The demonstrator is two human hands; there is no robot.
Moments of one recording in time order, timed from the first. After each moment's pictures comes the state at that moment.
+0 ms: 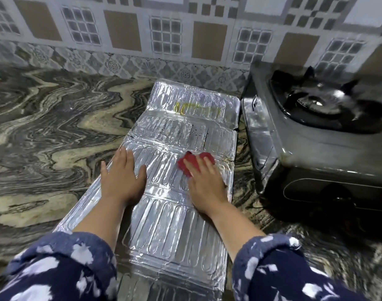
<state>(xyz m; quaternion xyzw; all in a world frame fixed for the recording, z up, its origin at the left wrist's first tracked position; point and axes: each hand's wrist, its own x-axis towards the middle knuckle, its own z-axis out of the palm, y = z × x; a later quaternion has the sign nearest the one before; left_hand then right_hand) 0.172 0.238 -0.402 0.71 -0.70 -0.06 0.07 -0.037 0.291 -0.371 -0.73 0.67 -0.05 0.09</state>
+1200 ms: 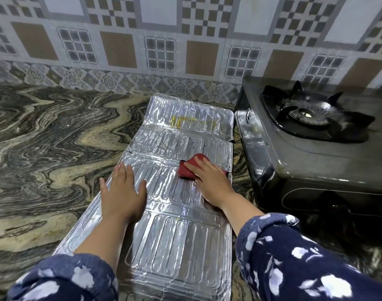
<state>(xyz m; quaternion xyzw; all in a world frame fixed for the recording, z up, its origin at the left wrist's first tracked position) 0.171 0.241 -0.400 0.71 -0.70 -0.06 0.08 -0.071 0.248 -0.378 -0.75 0.64 -0.07 0.13</state>
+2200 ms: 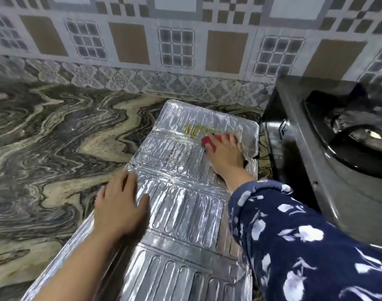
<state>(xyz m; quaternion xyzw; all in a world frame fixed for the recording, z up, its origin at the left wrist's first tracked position) 0.171 0.203 -0.381 0.72 -0.69 -0.07 0.07 -0.086 0.089 -0.387 -0.66 0.74 -0.08 0.09</state>
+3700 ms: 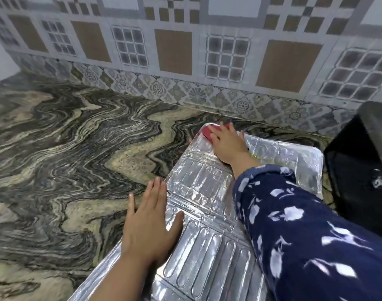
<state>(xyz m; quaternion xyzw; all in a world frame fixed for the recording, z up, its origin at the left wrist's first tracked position) 0.167 0.169 -0.393 0.72 -0.69 -0.04 0.08 -0.016 -0.056 -0.381 -0.76 0.63 -0.08 0.12</state>
